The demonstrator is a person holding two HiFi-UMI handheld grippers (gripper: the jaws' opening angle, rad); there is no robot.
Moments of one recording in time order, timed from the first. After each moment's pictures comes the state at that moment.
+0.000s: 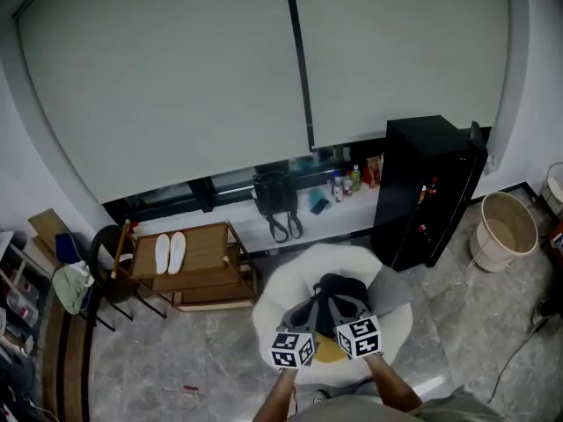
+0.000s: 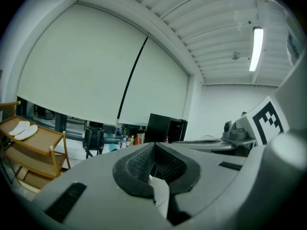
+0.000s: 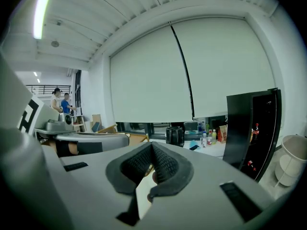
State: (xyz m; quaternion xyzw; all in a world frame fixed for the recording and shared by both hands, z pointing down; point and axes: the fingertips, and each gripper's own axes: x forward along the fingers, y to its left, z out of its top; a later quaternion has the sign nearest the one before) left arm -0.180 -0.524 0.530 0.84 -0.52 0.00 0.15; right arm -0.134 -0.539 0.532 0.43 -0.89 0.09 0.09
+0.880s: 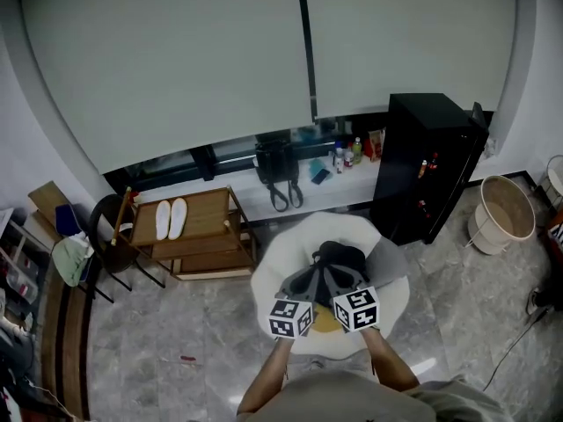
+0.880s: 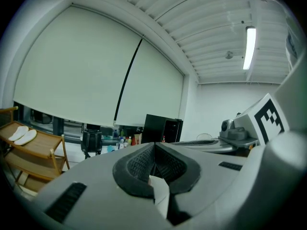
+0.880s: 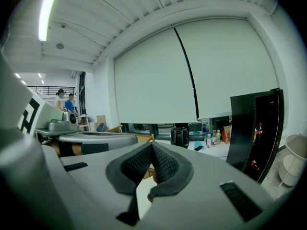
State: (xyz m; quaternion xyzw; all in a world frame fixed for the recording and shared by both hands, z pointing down) left arm -0.174 -0.492 0.523 0.85 -0.51 0.01 0.12; right arm -0.147 -0.502 0.528 0.41 -0.90 0.09 0.08
